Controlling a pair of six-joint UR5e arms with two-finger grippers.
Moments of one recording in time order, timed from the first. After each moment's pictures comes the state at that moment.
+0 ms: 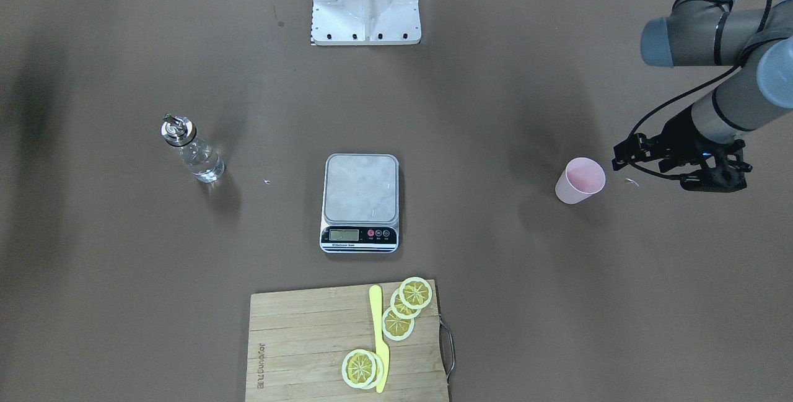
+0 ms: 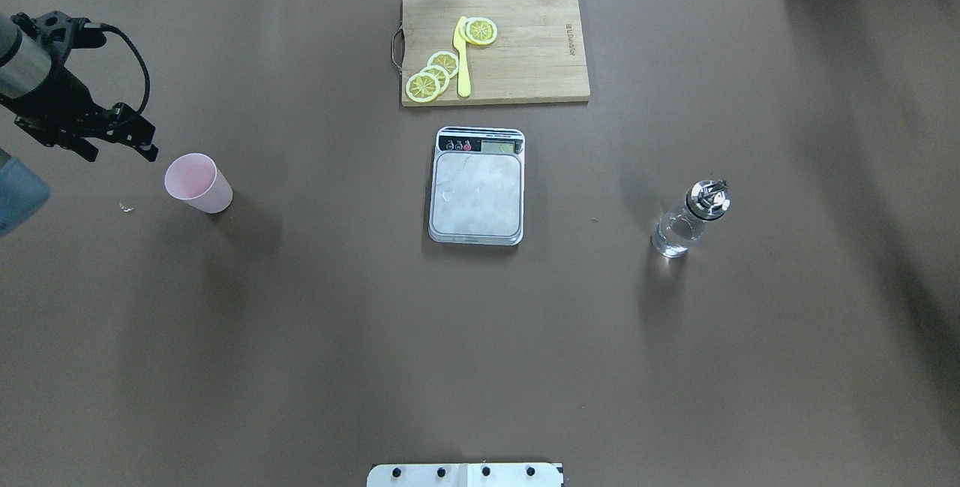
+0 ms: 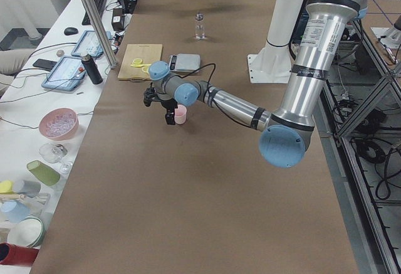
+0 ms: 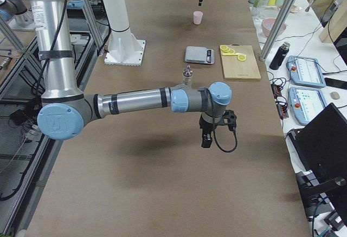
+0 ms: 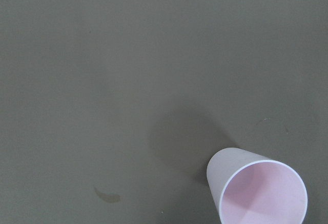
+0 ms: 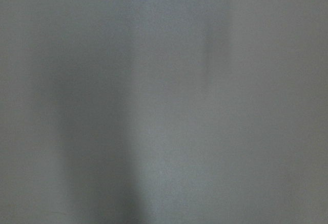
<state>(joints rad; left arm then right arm) -1.06 -1.82 -1.68 -1.68 -2.34 -0.65 1.43 -1.48 1.64 -1.68 2.30 0.10</state>
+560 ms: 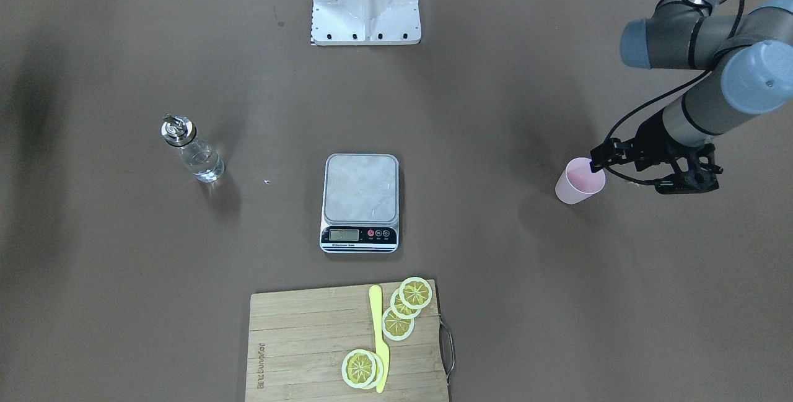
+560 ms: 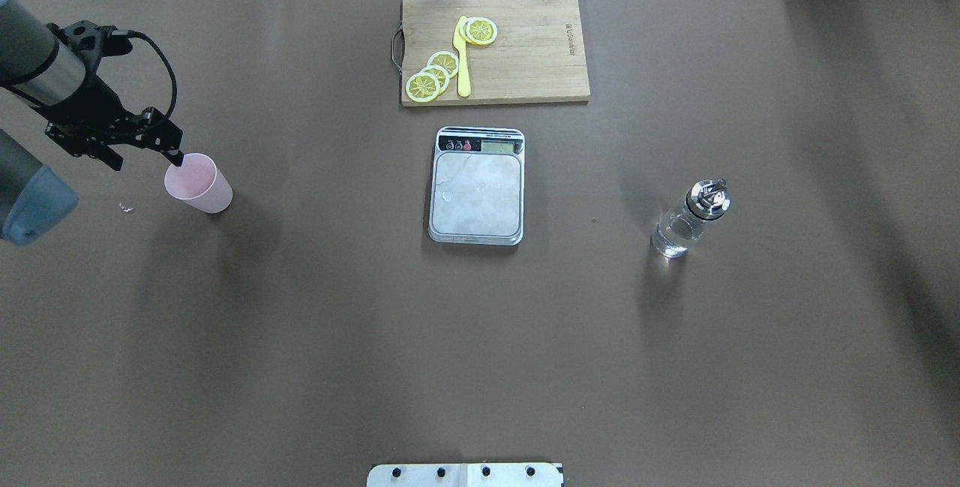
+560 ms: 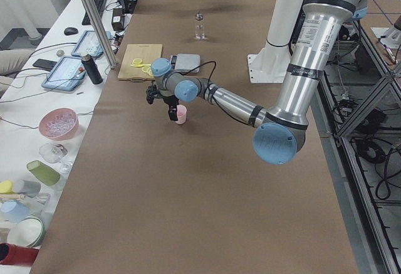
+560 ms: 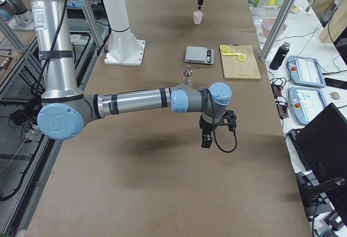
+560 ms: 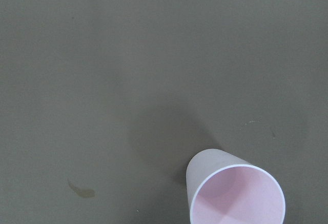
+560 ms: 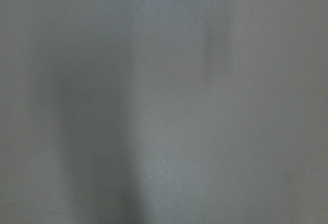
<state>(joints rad) -1.01 -1.86 -1.67 -1.68 -2.34 -0.76 1.43 -1.48 1.64 -1.68 2.30 0.10</state>
